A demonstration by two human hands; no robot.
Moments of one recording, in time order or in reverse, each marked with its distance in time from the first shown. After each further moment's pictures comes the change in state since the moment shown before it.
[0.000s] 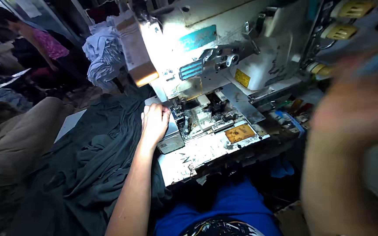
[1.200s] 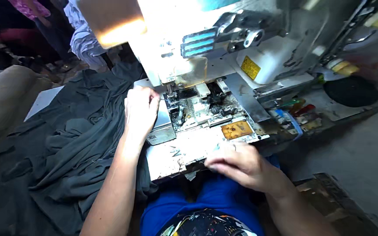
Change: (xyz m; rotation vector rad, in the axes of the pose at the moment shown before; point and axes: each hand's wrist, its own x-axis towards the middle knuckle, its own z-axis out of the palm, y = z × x) left_hand -0.009 0.000 0.001 -0.063 0.209 0.076; right_hand -0.079 -0.015 0.072 -0.075 -0.918 0.041
